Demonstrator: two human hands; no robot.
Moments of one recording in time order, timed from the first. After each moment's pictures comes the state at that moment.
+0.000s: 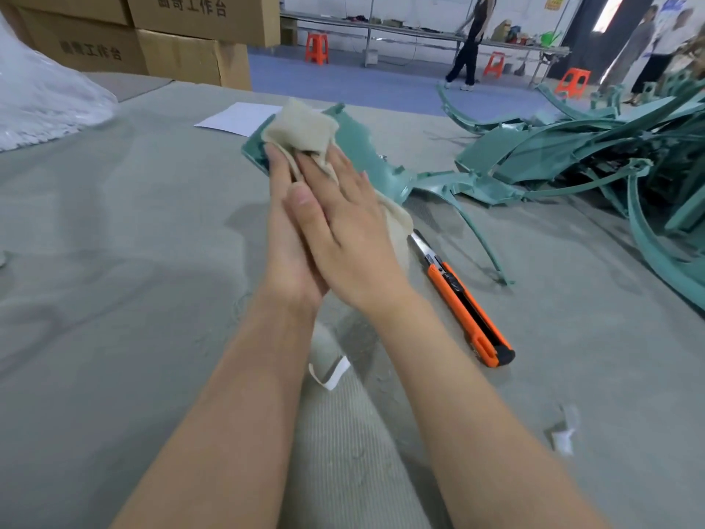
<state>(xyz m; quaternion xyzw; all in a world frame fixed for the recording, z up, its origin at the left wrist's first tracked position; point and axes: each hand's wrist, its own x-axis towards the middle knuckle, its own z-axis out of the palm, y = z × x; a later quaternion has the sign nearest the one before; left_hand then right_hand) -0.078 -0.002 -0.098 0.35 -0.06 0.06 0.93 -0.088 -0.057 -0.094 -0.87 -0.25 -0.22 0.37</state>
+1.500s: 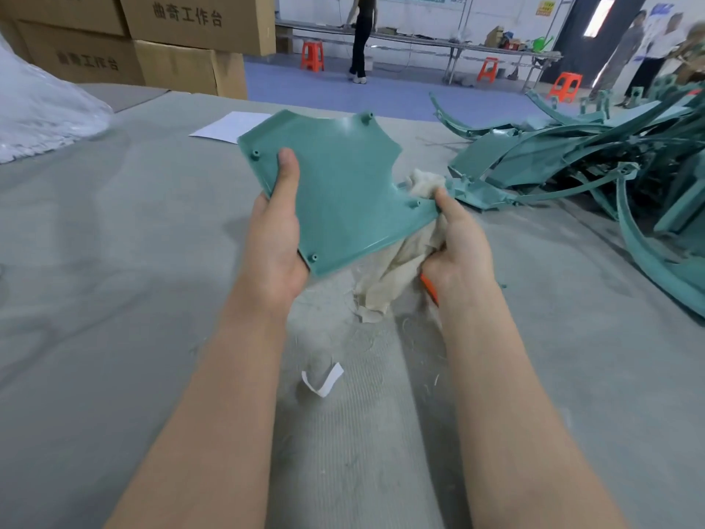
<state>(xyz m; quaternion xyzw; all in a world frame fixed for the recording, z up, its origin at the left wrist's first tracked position) -0.074 0.014 -0.090 0.44 -0.02 0.08 0.89 -0.048 -0.138 -0.090 -0.41 0.15 -0.05 0.90</state>
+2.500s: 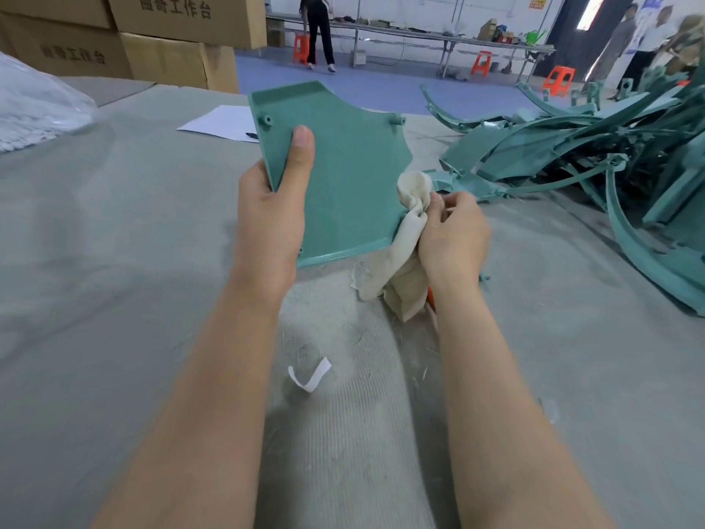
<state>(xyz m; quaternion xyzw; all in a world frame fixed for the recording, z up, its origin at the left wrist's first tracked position) -0.089 0.002 -0.077 0.56 -0.07 0.22 0.79 -0.051 -0.155 -0.105 -0.85 0.15 -0.27 0.43</state>
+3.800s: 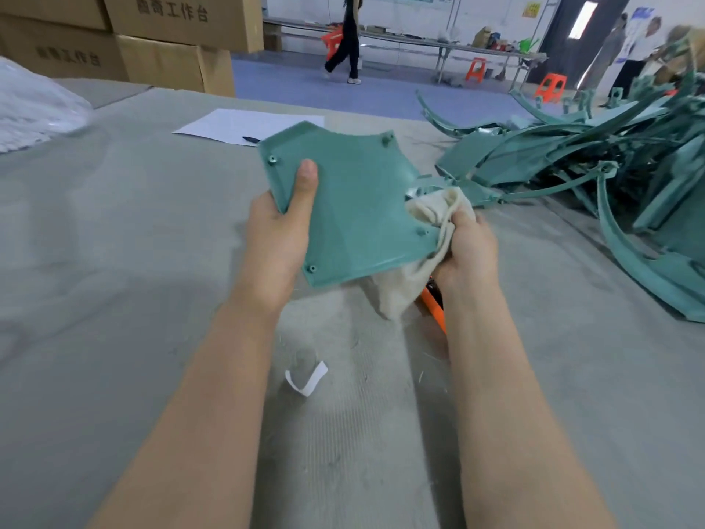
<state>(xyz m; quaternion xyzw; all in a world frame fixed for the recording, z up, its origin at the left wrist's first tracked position) -0.079 0.004 -0.098 0.61 -0.02 0.17 0.78 -0.047 -0.166 -0.100 -0.44 0.17 -0.15 0.87</state>
